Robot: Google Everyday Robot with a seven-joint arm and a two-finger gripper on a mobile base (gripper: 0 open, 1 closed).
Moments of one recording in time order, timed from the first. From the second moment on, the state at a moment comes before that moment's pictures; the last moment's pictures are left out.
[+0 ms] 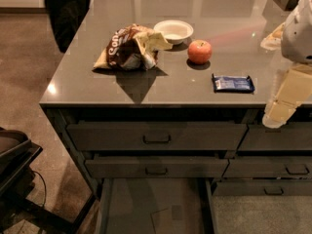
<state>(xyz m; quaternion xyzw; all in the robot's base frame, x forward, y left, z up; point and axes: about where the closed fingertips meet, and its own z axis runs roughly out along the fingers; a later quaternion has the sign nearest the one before) 0.438 -0.217 0.976 -0.60 0.78 -0.03 0.16</state>
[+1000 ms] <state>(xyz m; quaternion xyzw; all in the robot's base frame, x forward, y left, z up) 0.469 -0.186 0.957 -0.64 0.75 -0.01 0.16</state>
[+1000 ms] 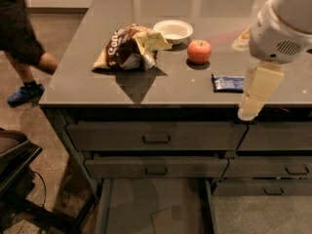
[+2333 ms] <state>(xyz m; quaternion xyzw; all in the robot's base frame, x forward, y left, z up) 0.565 -0.139 1.050 -0.68 0.66 -0.09 0.32</state>
